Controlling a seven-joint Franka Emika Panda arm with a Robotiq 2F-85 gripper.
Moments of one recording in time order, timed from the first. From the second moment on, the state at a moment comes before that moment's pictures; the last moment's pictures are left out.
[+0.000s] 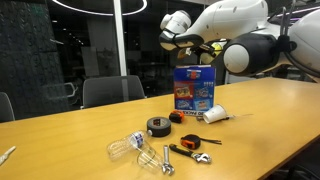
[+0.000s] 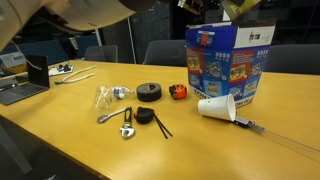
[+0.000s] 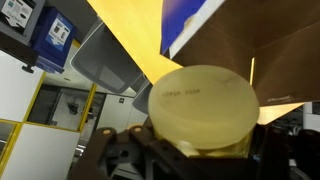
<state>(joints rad) 0.18 0.90 -0.21 -0.55 -0.84 1.16 1.45</state>
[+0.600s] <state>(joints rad) 0.16 0.95 -0.21 -0.55 -0.84 1.16 1.42</state>
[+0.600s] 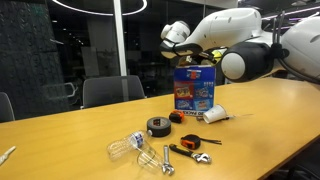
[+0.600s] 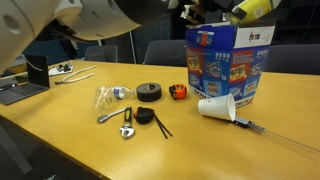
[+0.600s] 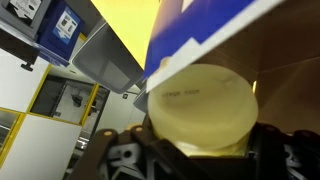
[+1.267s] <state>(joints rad) 0.16 0.95 -0.22 -0.51 -0.84 1.16 1.39</state>
